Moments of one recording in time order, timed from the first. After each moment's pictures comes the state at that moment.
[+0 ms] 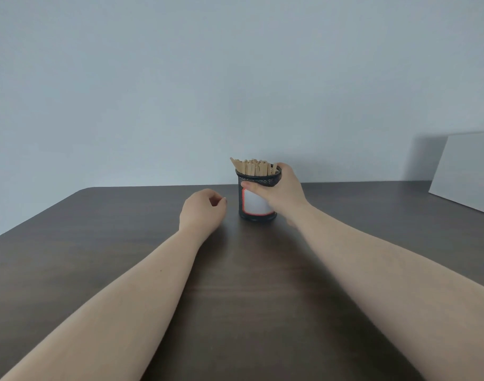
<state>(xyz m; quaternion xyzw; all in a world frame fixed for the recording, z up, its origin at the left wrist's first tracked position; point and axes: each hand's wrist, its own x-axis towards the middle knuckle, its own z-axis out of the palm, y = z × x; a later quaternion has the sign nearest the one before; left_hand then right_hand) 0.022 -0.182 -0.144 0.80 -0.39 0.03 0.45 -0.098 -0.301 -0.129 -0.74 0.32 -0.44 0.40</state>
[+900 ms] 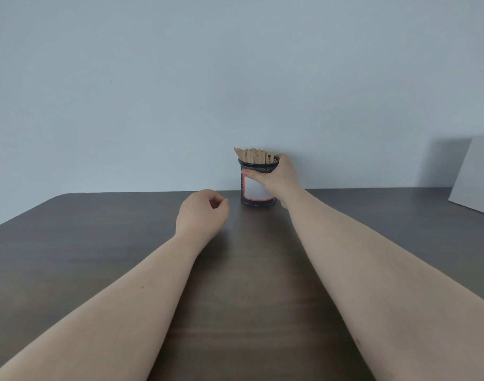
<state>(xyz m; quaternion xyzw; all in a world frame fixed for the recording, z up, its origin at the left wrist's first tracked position) 0.036 -0.211 -0.146 0.78 -0.41 0.02 0.48 -0.035 -0.399 -0.128 -0.73 0.35 -0.45 0.39</state>
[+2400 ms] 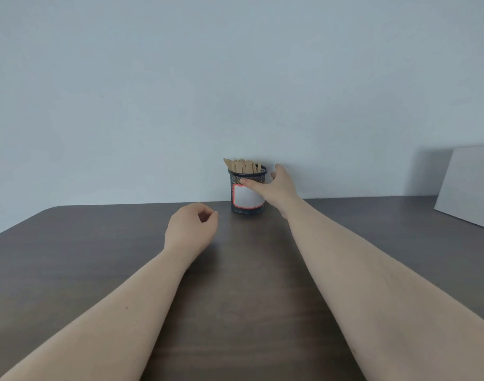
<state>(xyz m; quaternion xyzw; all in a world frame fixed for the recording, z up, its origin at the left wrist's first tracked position) 0.039 -0.212 -0.148 0.78 -0.40 0.02 0.48 -0.067 -0.378 -0.113 -0.73 0.37 -0.41 0.41</state>
